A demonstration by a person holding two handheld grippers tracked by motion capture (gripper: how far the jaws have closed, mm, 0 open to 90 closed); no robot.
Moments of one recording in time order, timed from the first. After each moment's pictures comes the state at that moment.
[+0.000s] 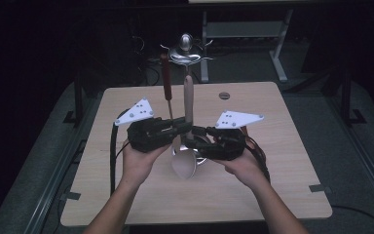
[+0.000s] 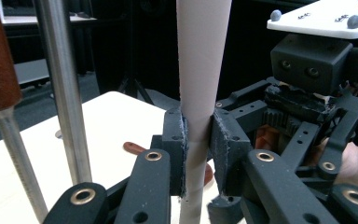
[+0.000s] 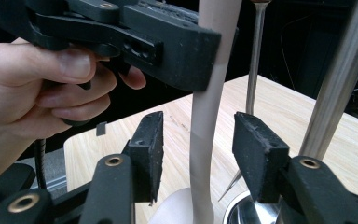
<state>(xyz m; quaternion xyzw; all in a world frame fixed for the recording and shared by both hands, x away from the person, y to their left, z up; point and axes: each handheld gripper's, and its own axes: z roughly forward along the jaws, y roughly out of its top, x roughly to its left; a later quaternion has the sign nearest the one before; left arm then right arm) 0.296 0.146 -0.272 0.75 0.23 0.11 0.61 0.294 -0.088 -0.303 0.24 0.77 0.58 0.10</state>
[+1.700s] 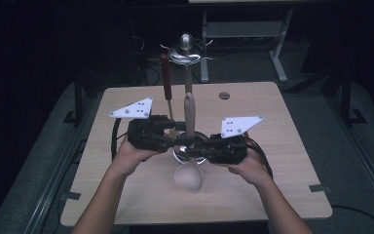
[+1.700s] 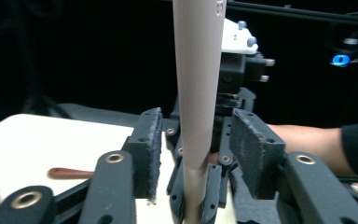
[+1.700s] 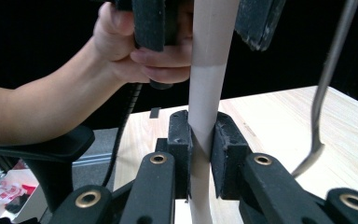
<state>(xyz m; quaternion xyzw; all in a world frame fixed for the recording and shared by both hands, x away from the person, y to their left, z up) 0.322 0.153 -0.278 0.77 0.05 -0.03 0.64 0.303 -0.100 -0.323 0.10 0.79 0.61 0.01</state>
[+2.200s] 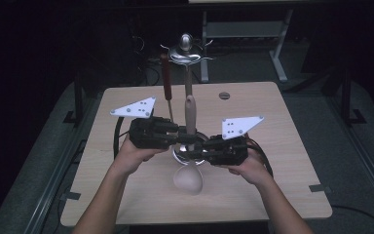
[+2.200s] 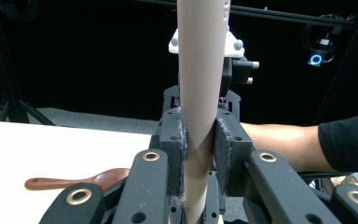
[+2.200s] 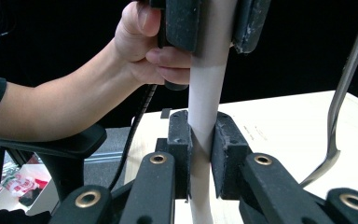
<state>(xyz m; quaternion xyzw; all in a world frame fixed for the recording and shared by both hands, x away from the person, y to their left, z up) 0.323 0.149 -0.276 0.76 0.04 -0.05 0.64 0.302 -0.101 -0.323 0.08 0.79 0.61 0.00</state>
